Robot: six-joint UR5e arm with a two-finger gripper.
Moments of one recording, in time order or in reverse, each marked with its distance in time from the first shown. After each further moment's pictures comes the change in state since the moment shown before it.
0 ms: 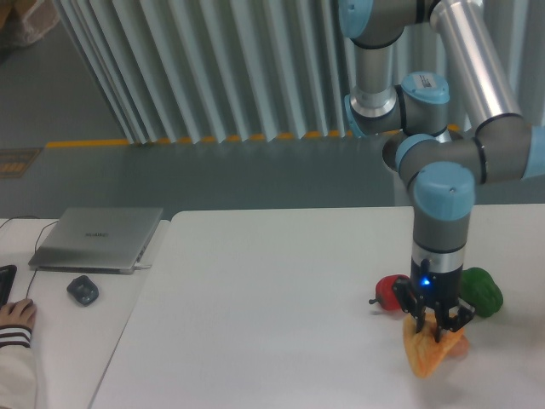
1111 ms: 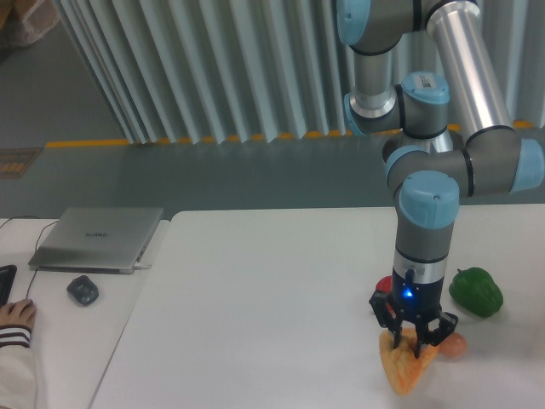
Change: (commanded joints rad) arm -0.081 -0.075 0.034 0.078 0.012 -0.167
